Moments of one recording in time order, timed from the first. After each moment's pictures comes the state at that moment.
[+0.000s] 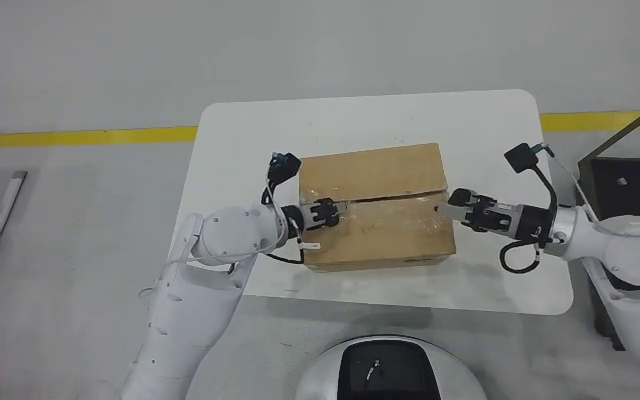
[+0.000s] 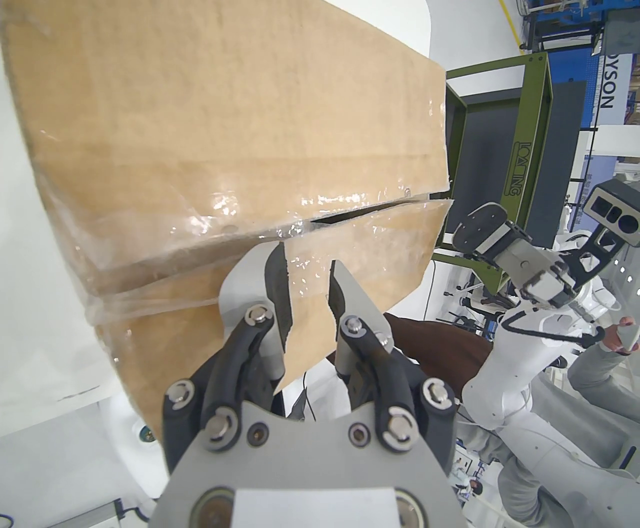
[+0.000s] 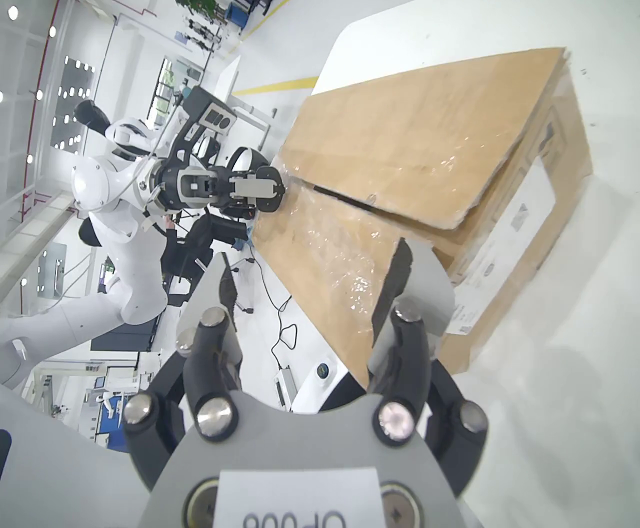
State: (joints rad) left arm 0.74 -1.14 -1.07 -1.75 0.27 0.47 -1.05; right arm -1.22 -1.02 1.58 -1.89 -0.03 -0.15 1.01
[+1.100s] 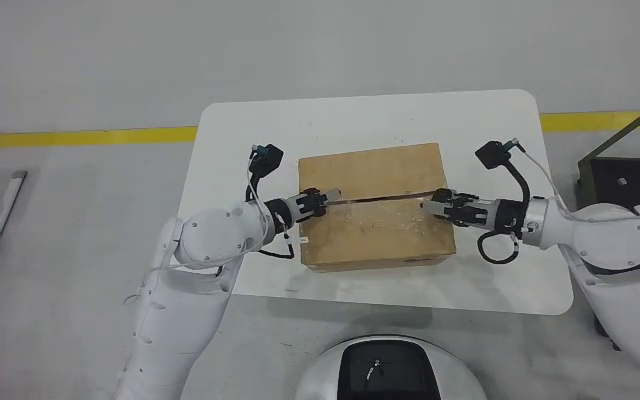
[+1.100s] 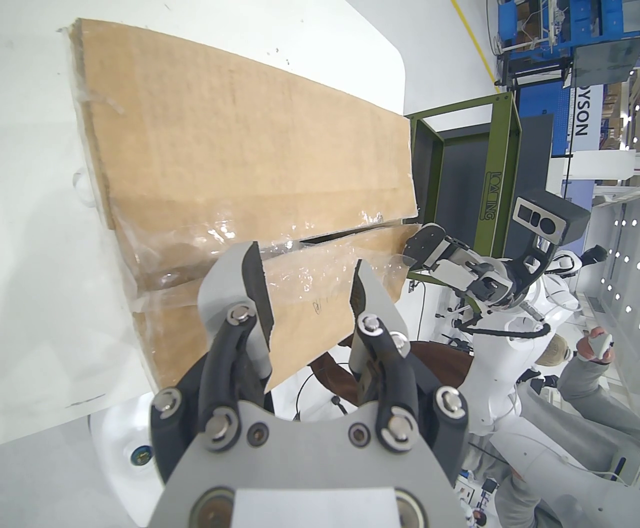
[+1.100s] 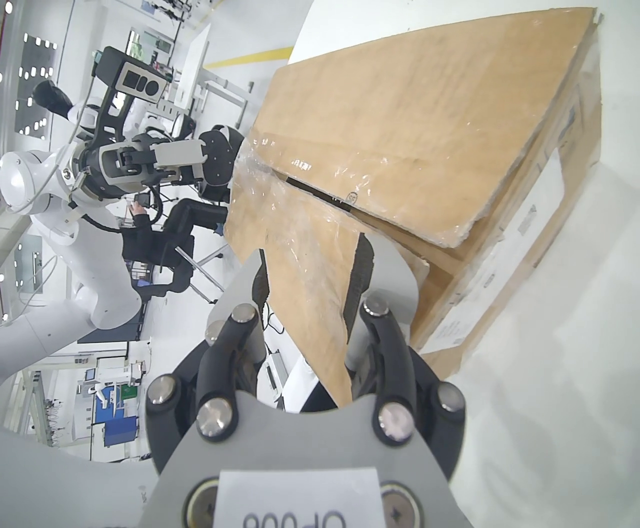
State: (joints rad) left arm 0.76 -1.12 -1.13 -1.80 0.25 0.48 -1.00; right arm -1.11 -1.00 1.46 -1.81 -0.11 -0.10 1.01
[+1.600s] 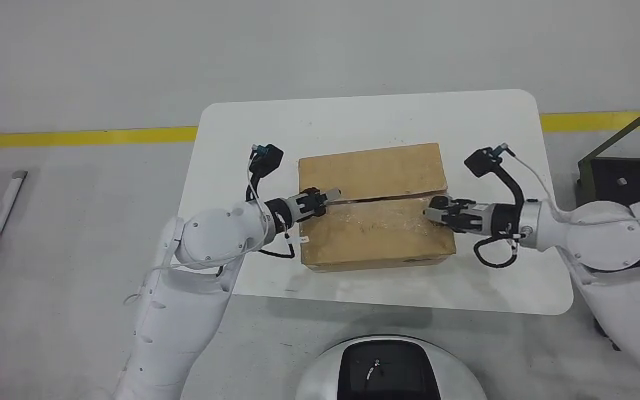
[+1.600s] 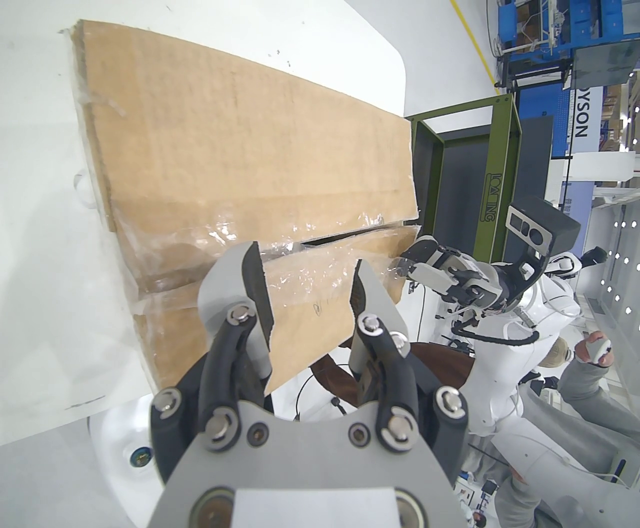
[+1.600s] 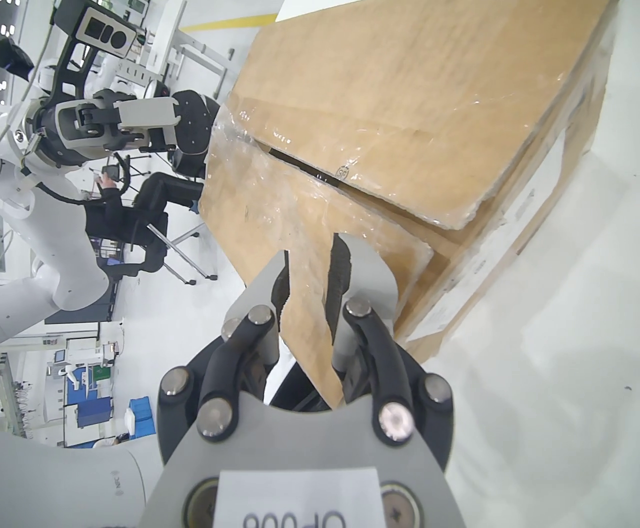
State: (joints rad) left arm 0.76 -1.12 -1.13 -1.80 0.24 0.48 -0.99; right arm -1.09 -0.99 1.42 -1.82 -0.20 -0.11 1.05
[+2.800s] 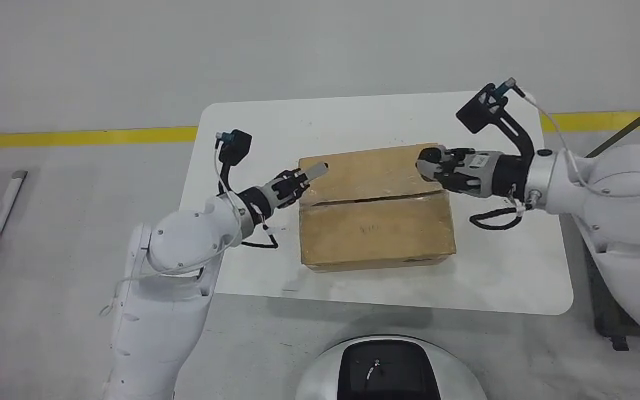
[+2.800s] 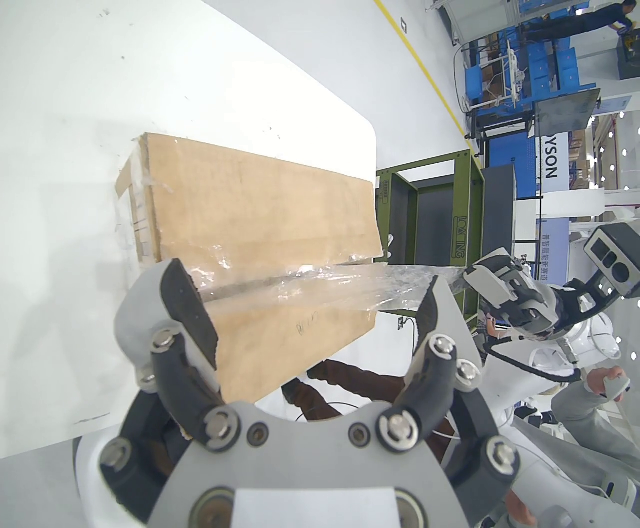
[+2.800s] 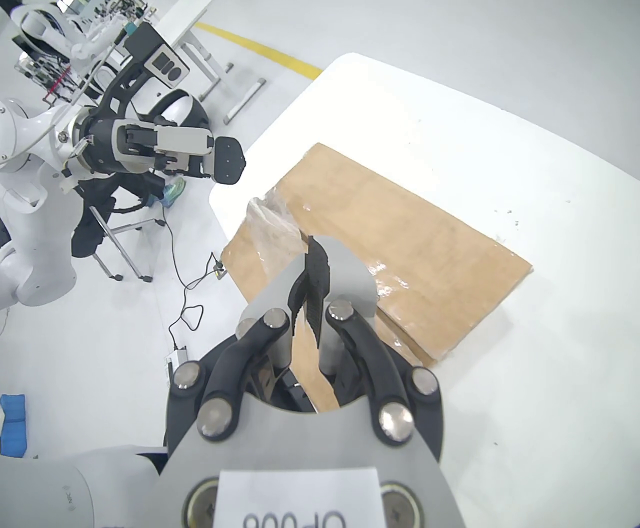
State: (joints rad) left arm 0.79 -1.10 -1.23 -1.89 0.22 0.51 -0.92; right arm -0.84 -0.97 1.36 -1.94 -0.31 -0.10 1.10
